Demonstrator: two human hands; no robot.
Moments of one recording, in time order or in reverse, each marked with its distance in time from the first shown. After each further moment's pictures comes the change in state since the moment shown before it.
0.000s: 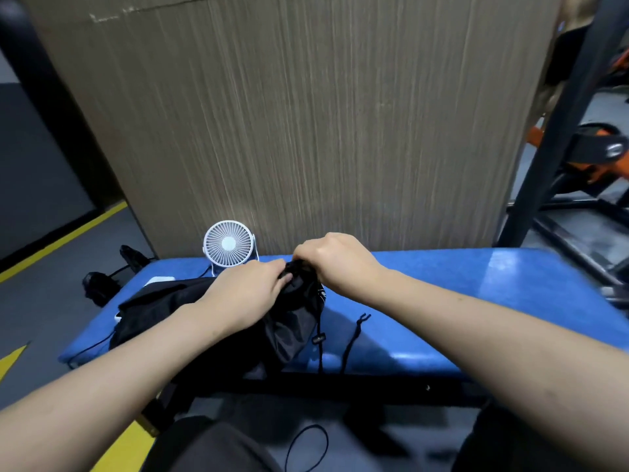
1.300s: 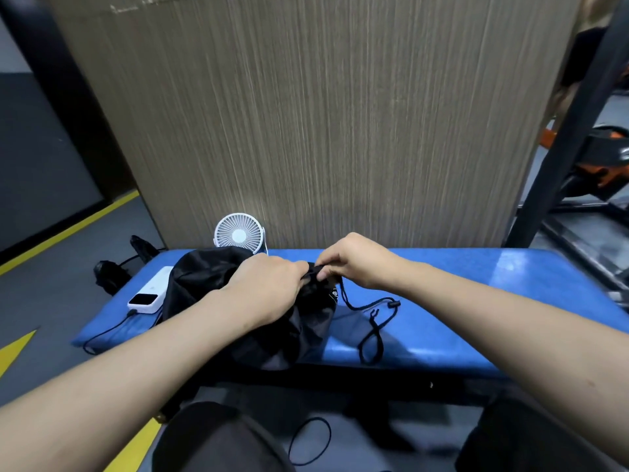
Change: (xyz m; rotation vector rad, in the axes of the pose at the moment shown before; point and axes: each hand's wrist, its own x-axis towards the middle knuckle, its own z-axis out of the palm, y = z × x) left_hand -0.007 0.010 -0.005 0.271 0.001 0.121; right_hand -0.005 0.005 -0.014 0.462 -0.391 0.226
